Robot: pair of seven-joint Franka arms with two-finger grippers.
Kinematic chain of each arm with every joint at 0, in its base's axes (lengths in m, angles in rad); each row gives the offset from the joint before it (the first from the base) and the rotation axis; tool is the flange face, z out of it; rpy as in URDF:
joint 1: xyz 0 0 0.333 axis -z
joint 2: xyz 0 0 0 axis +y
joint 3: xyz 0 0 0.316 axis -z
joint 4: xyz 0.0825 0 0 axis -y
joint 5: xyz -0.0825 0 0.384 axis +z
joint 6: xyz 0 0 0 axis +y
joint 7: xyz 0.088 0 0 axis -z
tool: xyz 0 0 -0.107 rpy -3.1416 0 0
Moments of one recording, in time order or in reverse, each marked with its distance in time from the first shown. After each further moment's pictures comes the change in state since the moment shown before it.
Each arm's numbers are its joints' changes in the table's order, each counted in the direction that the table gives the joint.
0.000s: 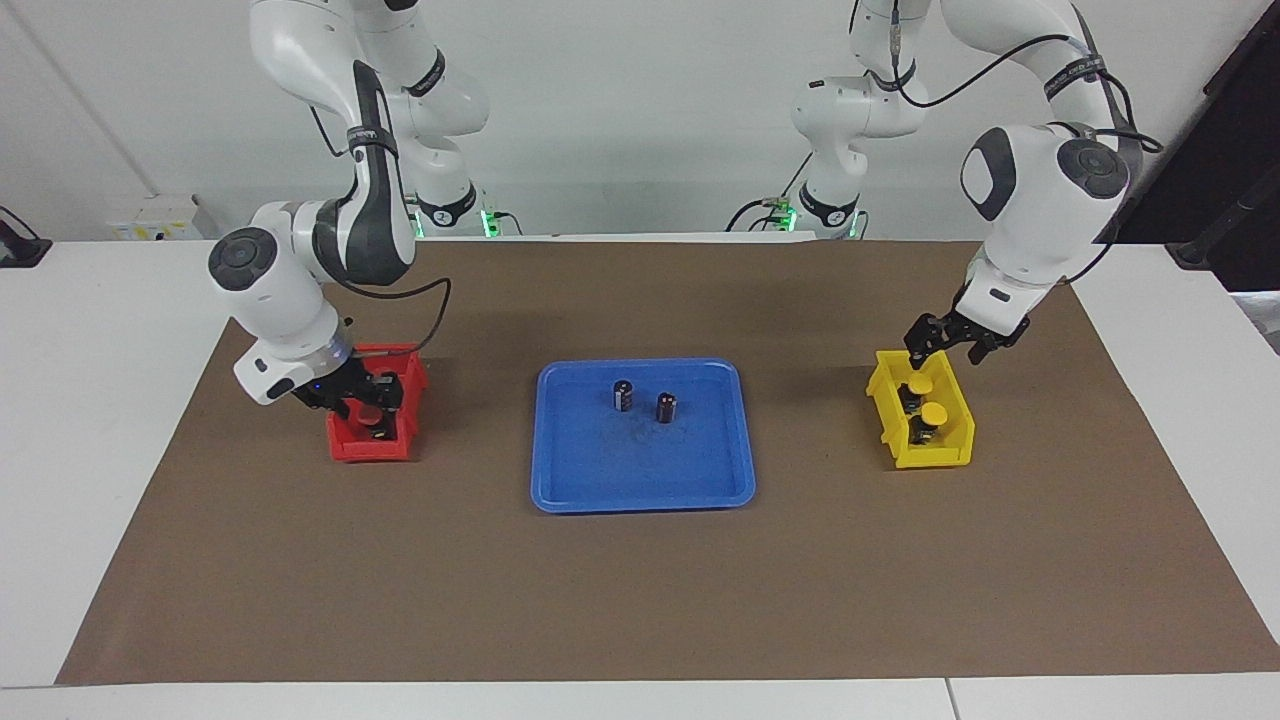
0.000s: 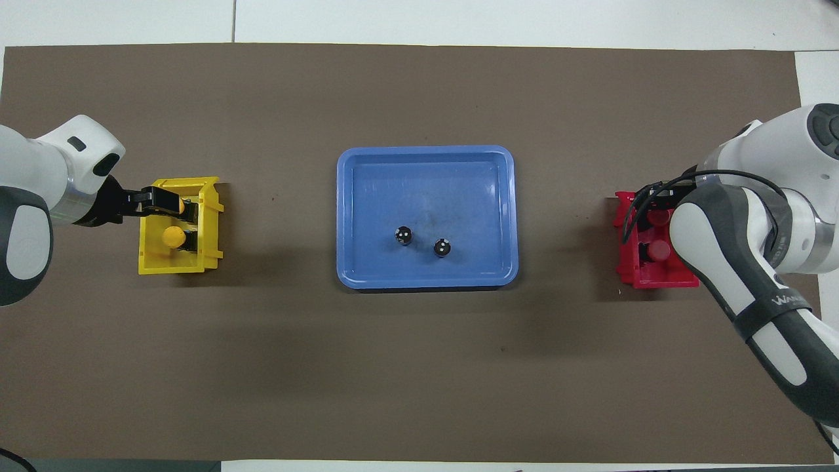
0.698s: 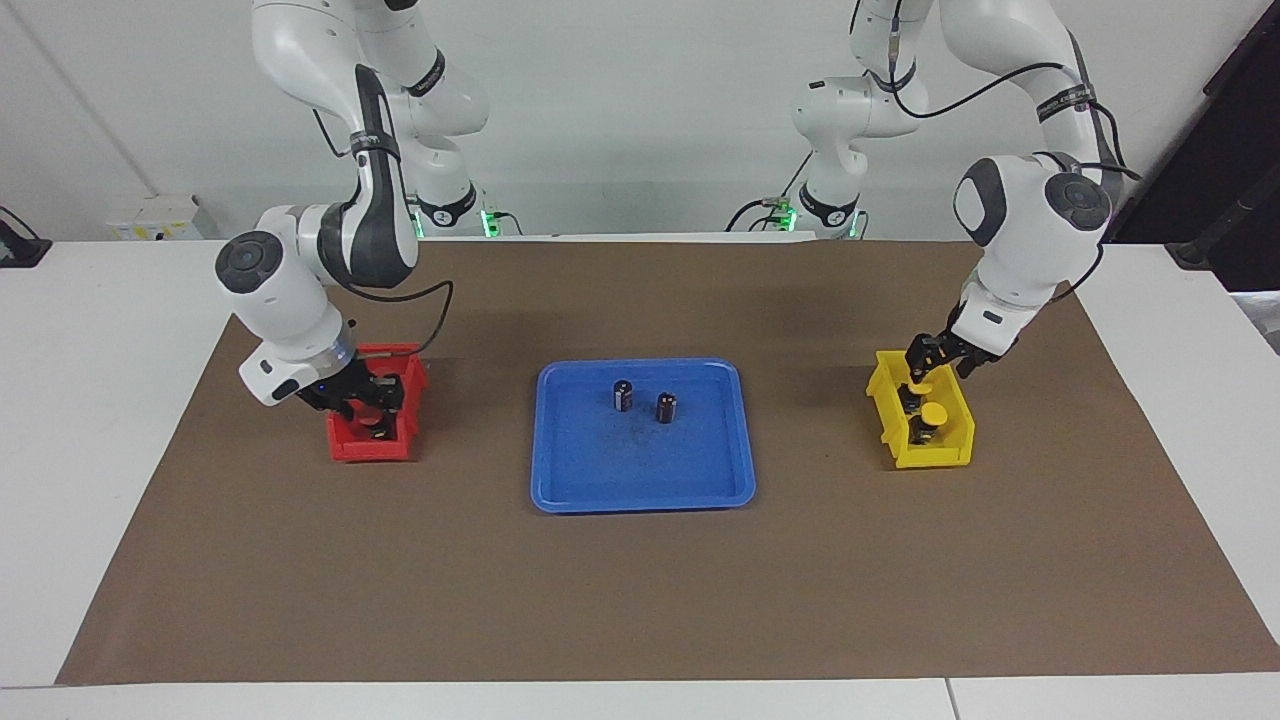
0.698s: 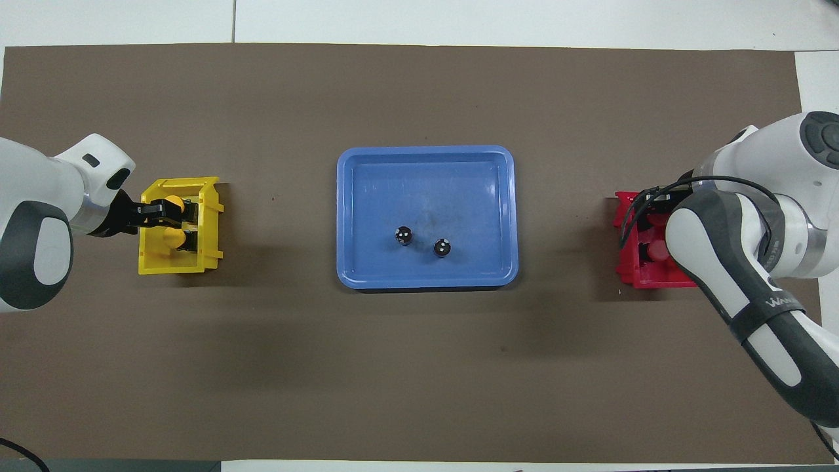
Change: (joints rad) left arm -0.019 0.022 0.000 -0.077 0.000 -0.073 -0.003; right arm 0.000 -0.001 0.000 -0.026 0.000 -0.019 -0.011
